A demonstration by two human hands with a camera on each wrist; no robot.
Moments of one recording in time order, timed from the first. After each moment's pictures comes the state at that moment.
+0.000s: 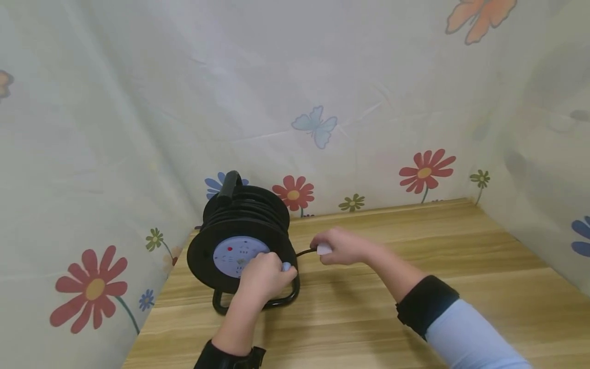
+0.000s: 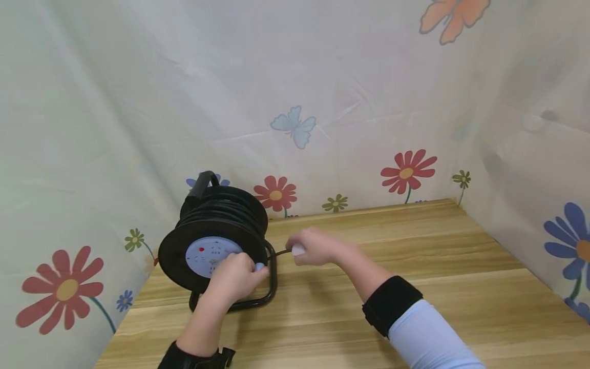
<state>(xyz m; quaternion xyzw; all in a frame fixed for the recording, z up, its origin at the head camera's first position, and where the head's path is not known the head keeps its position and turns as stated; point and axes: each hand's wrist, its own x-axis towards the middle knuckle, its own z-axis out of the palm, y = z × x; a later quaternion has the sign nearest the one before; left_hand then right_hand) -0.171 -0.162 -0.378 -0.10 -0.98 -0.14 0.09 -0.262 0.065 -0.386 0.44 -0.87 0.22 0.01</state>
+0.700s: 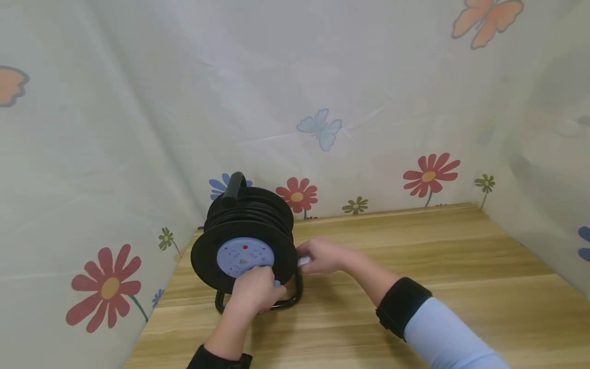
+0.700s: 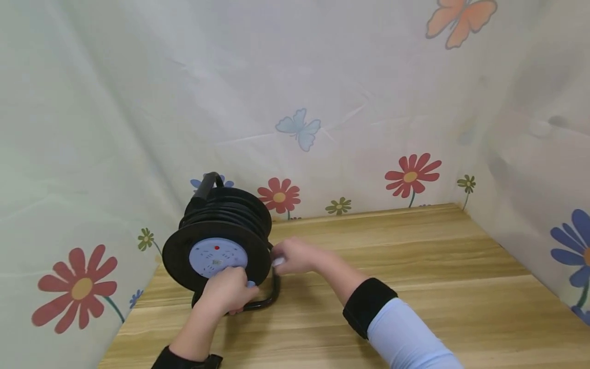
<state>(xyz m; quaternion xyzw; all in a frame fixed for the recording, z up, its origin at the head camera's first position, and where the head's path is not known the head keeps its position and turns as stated) -0.170 -0.194 -0.401 -0.08 -0.99 -0.08 0.02 -0.270 0.012 -0.401 0.48 -0.84 0.24 0.01</state>
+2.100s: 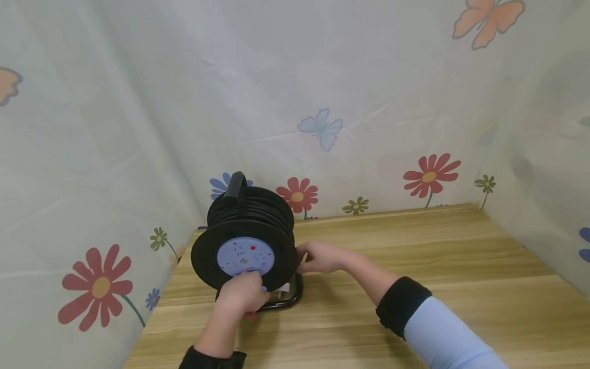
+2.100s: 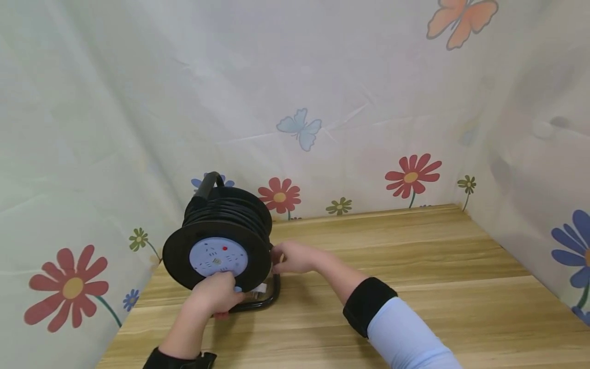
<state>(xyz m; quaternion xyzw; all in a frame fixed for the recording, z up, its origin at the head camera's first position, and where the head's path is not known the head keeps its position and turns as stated) -0.161 -0.216 -0.396 -0.07 -0.99 -0.08 -0.04 -0.269 0.008 -0.403 0.48 -0.81 0.31 -0.07</state>
